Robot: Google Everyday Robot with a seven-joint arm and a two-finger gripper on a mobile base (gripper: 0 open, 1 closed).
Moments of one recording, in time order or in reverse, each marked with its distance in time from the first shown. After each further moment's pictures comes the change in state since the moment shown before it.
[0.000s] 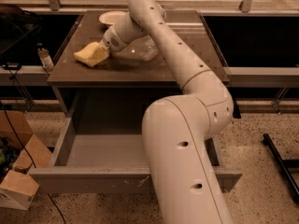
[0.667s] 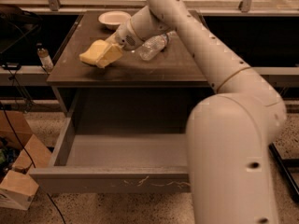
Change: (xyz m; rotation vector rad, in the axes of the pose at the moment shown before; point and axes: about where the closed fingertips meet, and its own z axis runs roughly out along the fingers) arm 0.002 0.056 -0.069 -0.053 -0.053 -0.115
